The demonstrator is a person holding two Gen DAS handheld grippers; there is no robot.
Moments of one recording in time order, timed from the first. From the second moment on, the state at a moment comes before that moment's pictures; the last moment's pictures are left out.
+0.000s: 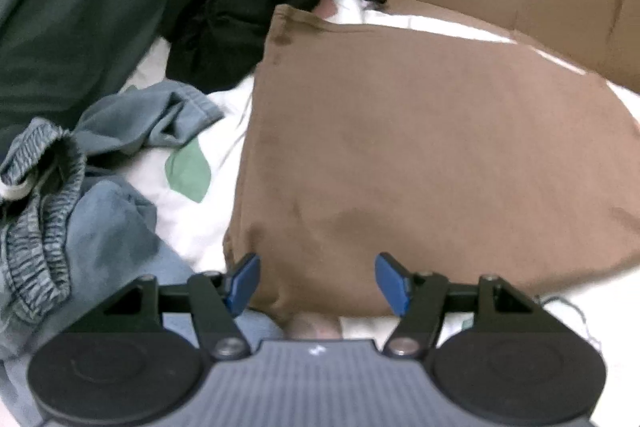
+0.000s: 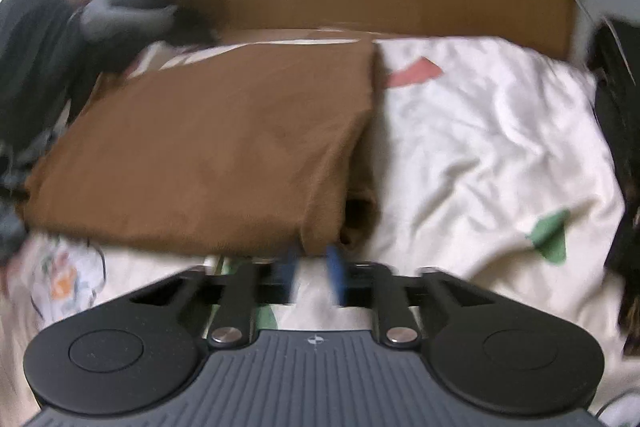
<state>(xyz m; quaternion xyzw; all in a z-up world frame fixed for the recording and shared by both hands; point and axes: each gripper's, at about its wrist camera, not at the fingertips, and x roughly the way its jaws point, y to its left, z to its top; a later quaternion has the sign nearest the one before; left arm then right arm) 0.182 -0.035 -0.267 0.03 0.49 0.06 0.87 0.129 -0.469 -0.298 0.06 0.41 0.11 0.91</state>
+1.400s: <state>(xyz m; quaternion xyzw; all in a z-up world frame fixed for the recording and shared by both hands) 0.172 0.015 -0.258 0.10 0.48 0.05 0.87 0.141 -0.478 -0.287 0.00 0.43 0.09 0.90</state>
